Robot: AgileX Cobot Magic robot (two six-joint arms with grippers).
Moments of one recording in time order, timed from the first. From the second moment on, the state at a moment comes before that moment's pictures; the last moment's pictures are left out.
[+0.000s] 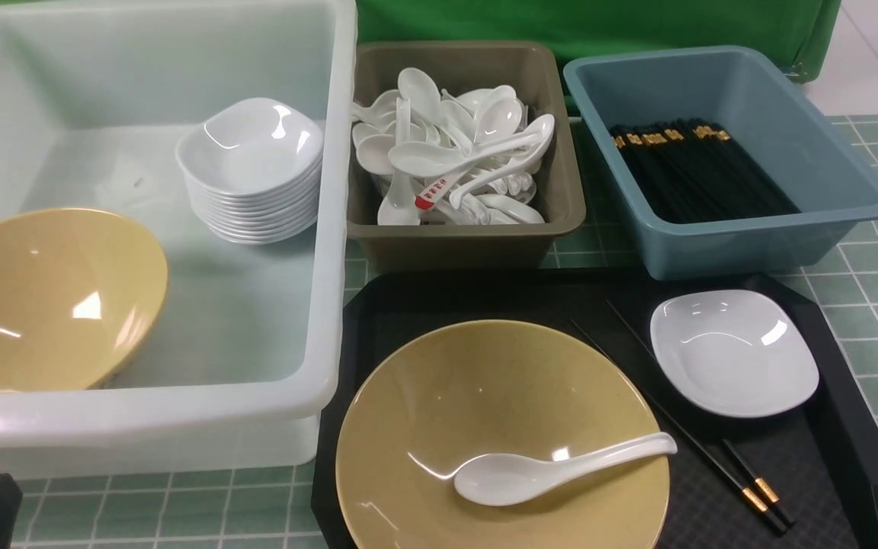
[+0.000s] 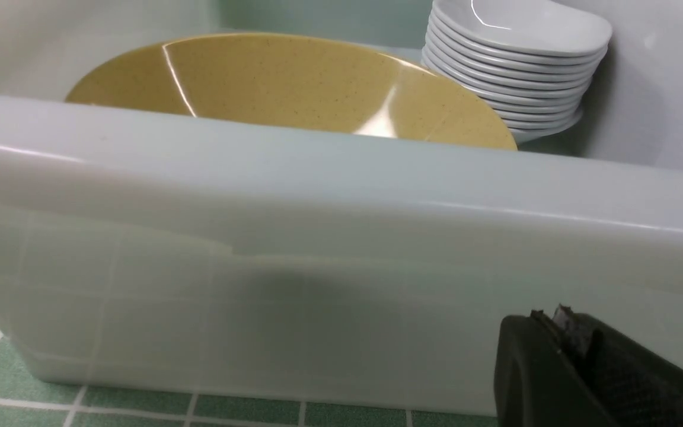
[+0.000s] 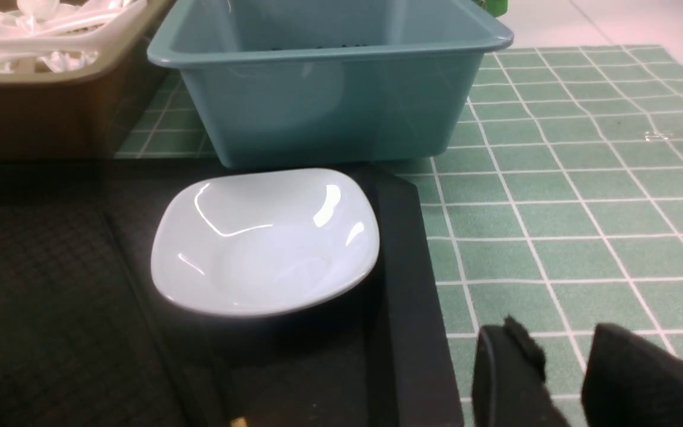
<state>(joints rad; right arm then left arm) 0.00 -0.01 0.03 -0.06 0.31 0.11 0.04 -0.01 0.03 -0.02 0.31 -0.10</state>
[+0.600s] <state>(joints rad) 0.00 -0.01 0.03 -0.06 0.31 0.13 0.04 -0.01 0.03 -0.01 0.31 -0.10</state>
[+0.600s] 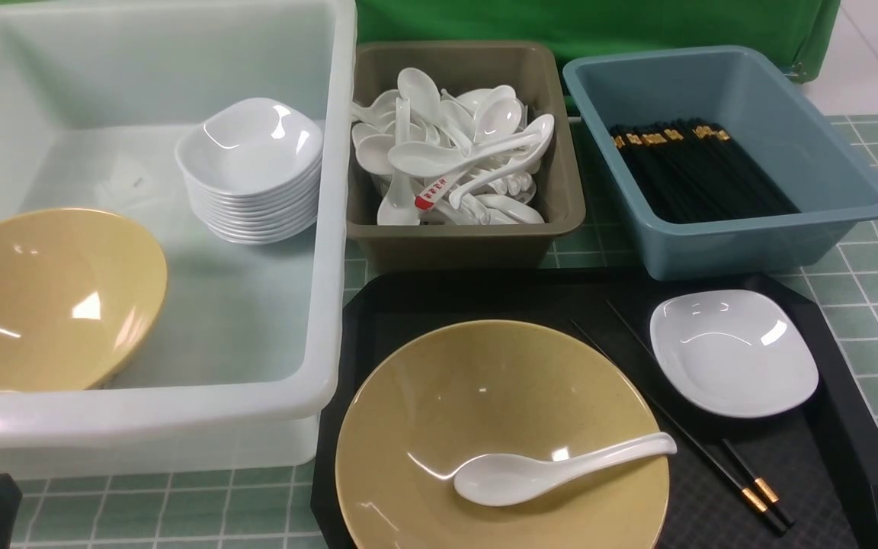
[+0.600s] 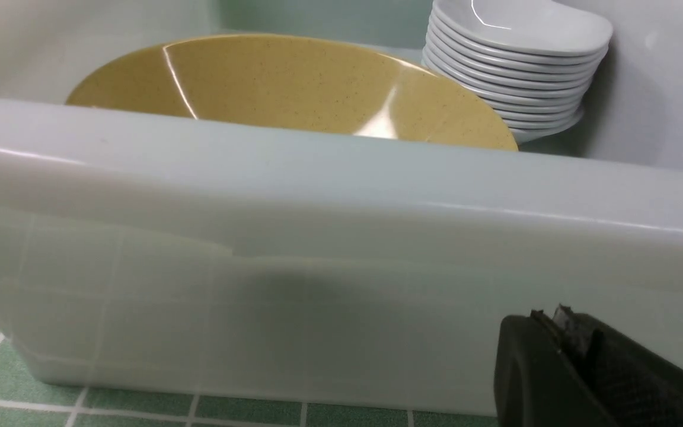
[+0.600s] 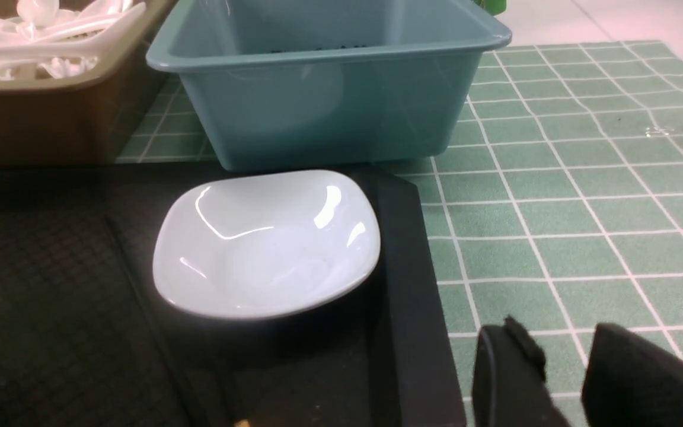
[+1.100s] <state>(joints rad) 0.00 -0.01 0.03 0.16 0.26 1.00 0.04 -0.01 0.03 -0.91 0.25 -0.51</state>
